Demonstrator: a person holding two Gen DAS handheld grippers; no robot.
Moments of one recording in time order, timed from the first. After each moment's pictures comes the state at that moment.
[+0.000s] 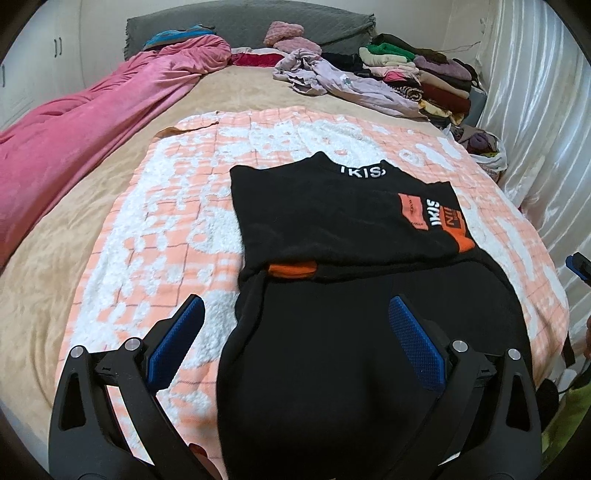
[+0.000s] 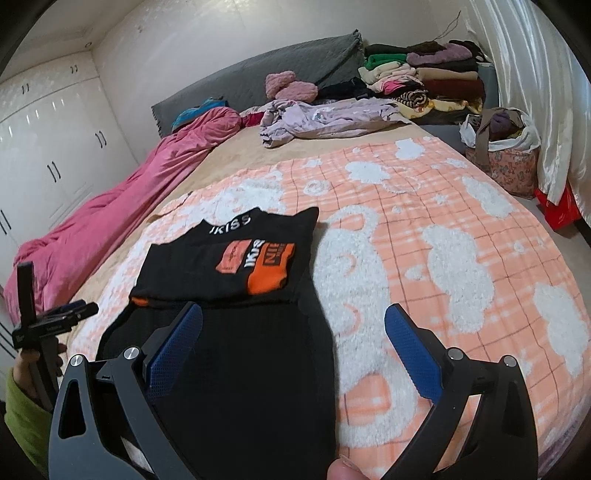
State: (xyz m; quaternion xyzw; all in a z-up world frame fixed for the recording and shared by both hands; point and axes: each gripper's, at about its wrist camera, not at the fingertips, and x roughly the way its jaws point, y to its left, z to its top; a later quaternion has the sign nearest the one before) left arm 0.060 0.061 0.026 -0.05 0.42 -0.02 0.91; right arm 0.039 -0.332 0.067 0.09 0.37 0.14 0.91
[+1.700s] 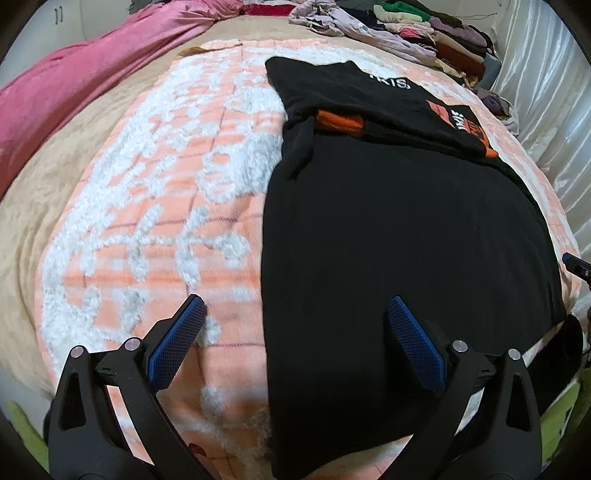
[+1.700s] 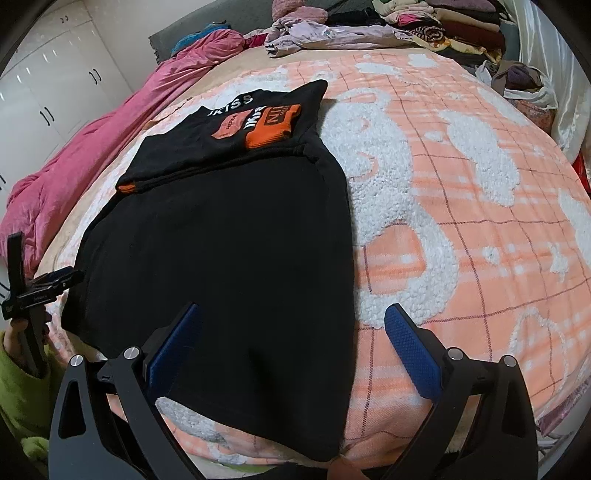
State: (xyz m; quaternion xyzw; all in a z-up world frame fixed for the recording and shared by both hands) left arm -0.014 0.091 -0.053 -0.05 0.50 -0.02 0.86; right arm -0.003 -0.314 -0.021 0.05 0.50 0.16 0.85
